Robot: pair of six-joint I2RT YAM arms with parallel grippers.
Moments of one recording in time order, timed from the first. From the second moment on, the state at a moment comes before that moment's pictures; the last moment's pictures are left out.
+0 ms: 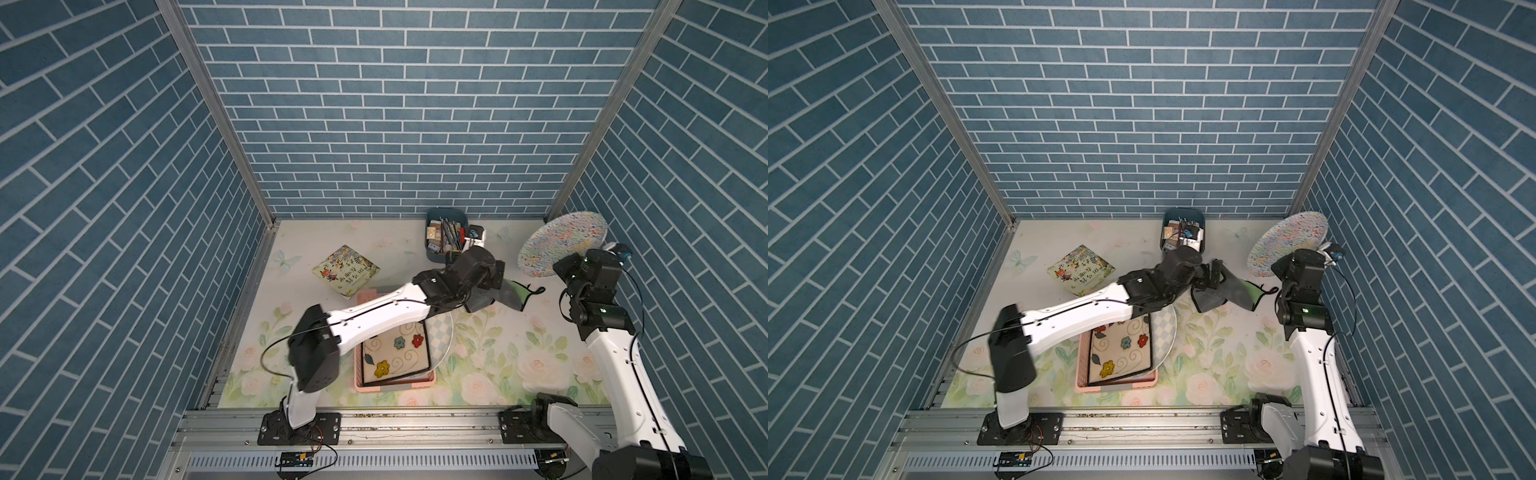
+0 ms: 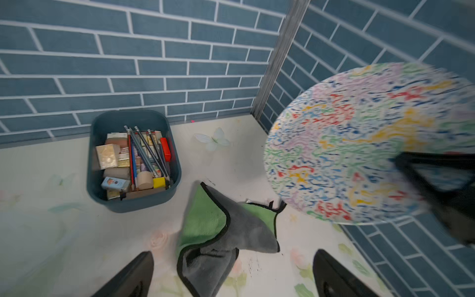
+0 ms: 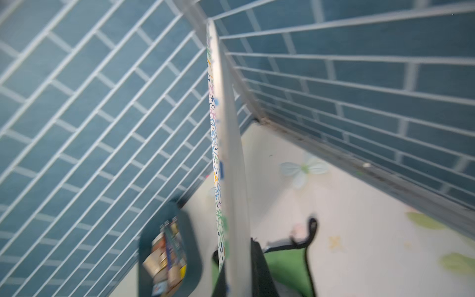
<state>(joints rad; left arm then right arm) -1.07 2.06 1.88 -0.29 -0.41 -0.46 -0.13 0.95 0.88 -0.32 0.22 0.70</state>
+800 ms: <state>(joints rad) -1.01 2.78 2.51 -0.53 -0.21 -0.30 -0.19 0.72 0.72 -0.44 0.12 0.70</state>
